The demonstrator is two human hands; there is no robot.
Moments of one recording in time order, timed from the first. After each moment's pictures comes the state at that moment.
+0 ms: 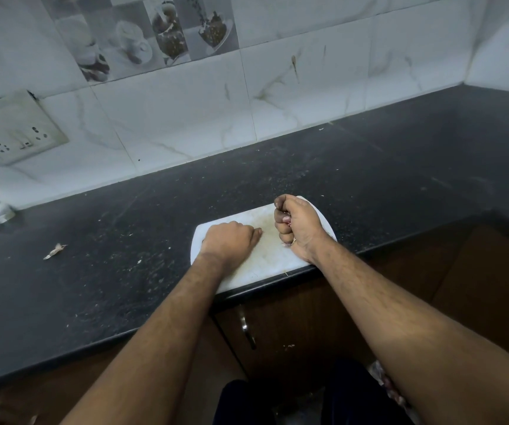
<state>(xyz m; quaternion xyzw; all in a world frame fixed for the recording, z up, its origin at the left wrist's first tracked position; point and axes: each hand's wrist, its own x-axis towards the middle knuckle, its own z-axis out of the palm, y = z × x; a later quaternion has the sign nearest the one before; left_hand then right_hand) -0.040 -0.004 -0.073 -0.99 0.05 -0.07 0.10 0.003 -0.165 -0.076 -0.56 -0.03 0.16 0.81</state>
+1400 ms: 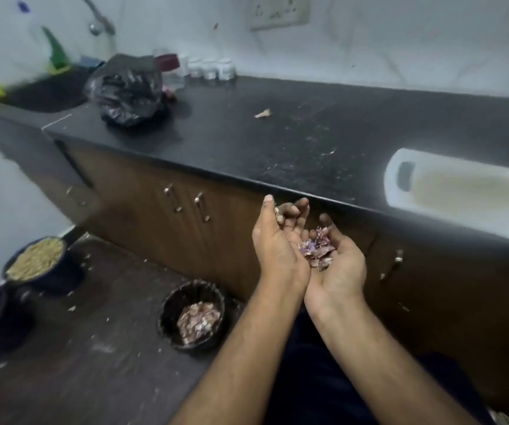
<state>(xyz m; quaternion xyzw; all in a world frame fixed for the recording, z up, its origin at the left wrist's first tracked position) -0.321 0.037 -0.099 -0.16 -0.27 -0.42 -0.85 -0.306 -0.019 -0.097 -0.21 0.16 0.38 0.89</state>
